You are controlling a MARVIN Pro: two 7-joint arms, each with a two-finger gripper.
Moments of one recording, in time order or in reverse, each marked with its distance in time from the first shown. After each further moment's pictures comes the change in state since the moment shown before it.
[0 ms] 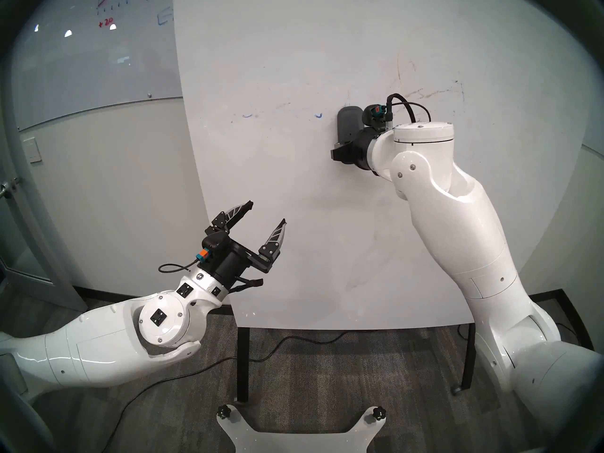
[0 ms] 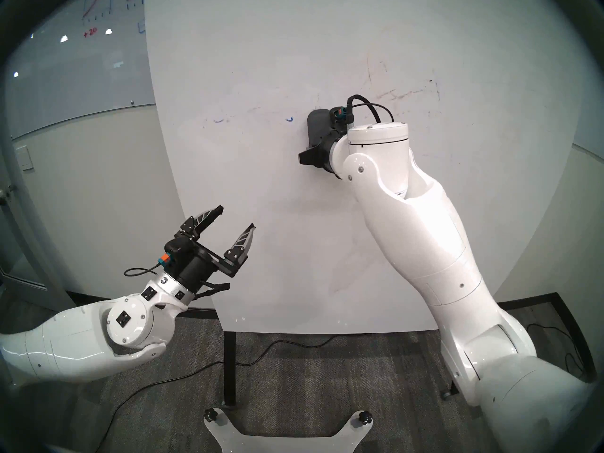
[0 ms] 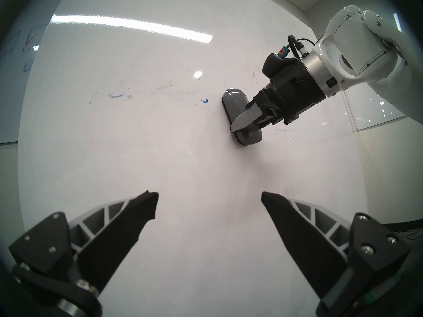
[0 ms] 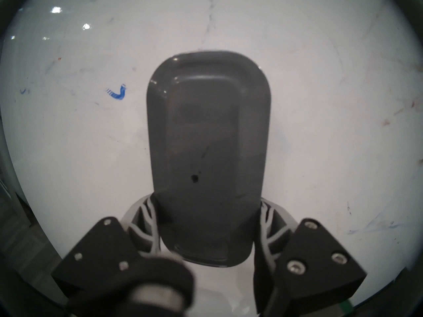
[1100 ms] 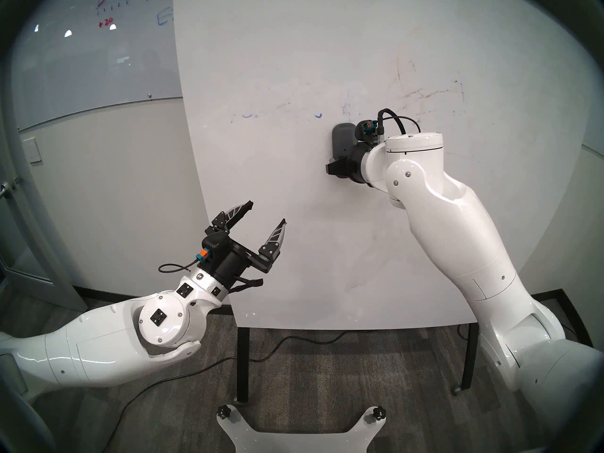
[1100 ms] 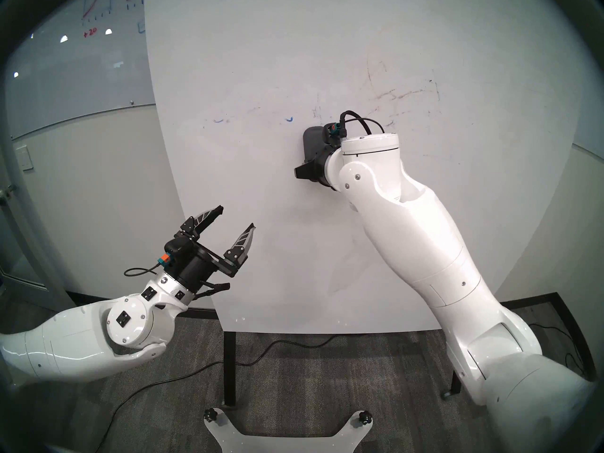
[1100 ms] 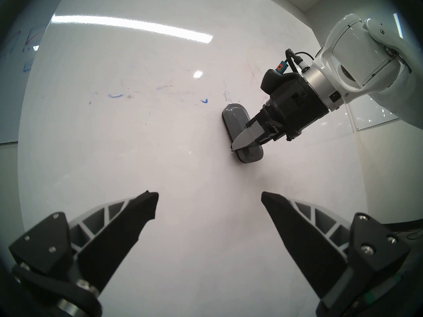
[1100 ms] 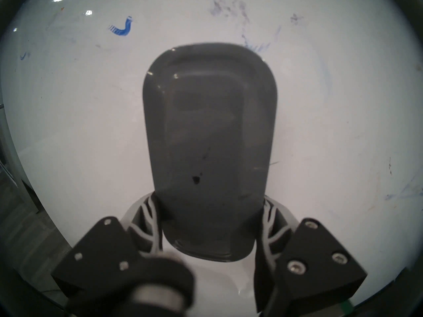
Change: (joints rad) left arm 0.000 0.000 0.000 0.000 0.000 0.000 0.000; right arm 0.018 0.041 -0.104 0.035 0.069 -0.007 -0.066
